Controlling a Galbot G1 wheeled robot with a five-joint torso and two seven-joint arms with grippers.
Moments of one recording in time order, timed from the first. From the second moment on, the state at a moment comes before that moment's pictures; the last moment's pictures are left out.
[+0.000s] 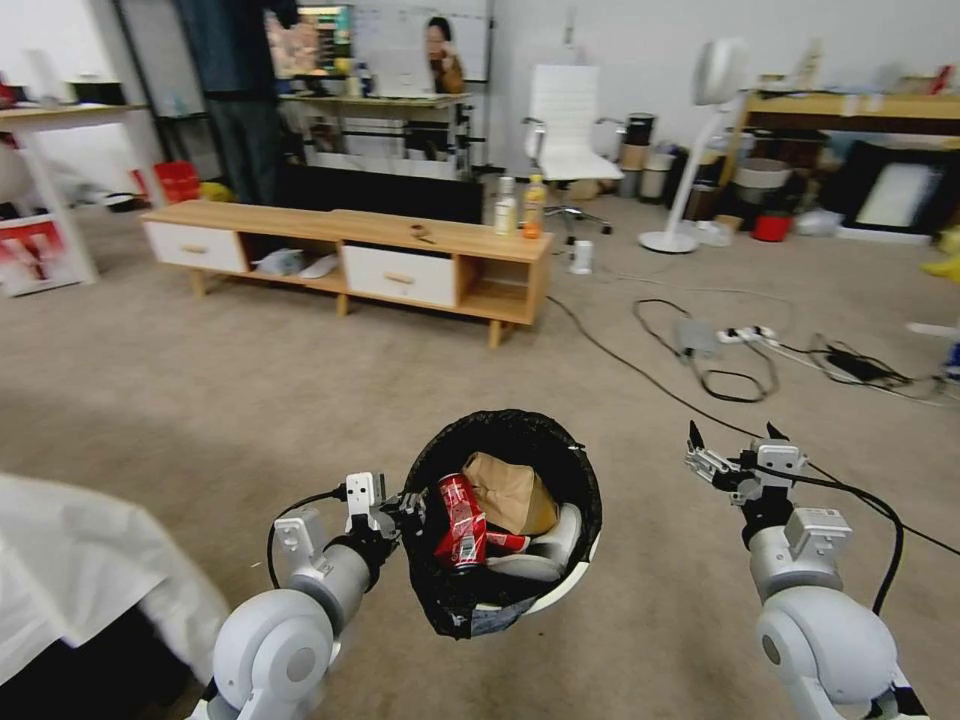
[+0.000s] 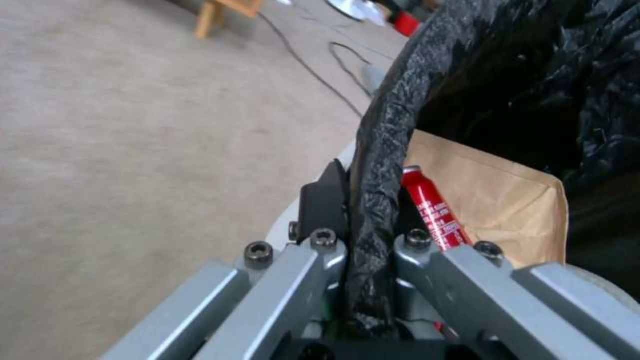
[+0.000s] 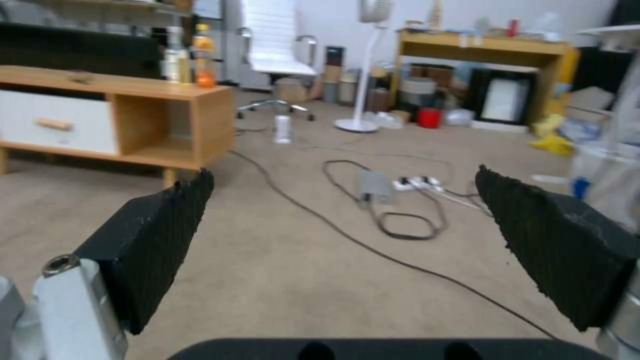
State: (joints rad) left arm 1.20 -1.23 -0.32 -2.15 -0.86 0.54 -0.26; right arm -1.26 1.18 0.59 2.06 0.31 -0.25 0.26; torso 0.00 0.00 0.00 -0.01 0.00
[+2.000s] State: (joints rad) left arm 1.21 -1.24 -0.33 -2.15 -0.85 0.54 -0.26; right arm -1.27 1.20 0.59 2.07 0.30 -0.24 0.25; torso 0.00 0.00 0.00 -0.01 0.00
